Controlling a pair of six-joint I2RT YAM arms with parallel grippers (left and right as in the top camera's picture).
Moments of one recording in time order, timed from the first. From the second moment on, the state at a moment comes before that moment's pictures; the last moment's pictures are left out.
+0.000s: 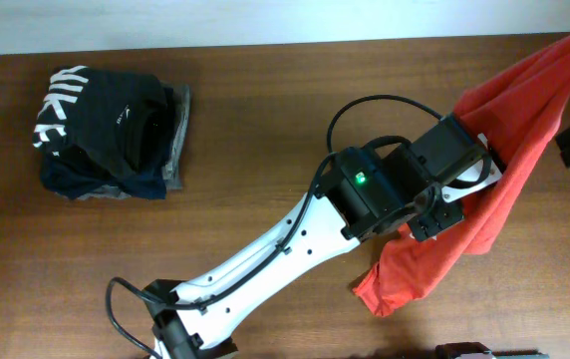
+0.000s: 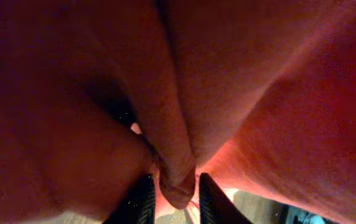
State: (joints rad) left arm -1.06 2.02 2.33 -1.18 0.10 0.10; right arm 0.03 1.22 2.25 -1.05 -0.12 0.24
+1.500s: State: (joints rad) left arm -0.88 1.25 2.44 -1.30 -0.51 0.02; right arm 0.03 1.15 2.25 -1.61 0.09 0.07
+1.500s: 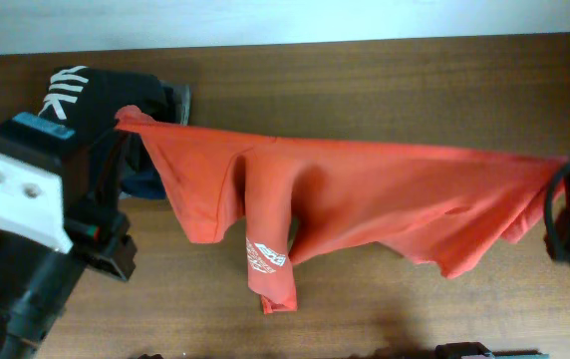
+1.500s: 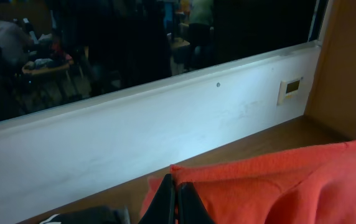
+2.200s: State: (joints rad) left arm -0.88 1.37 2.52 -1.37 -0.74 0.07; right arm 0.03 1.14 2.27 -1.69 -0.03 0.07
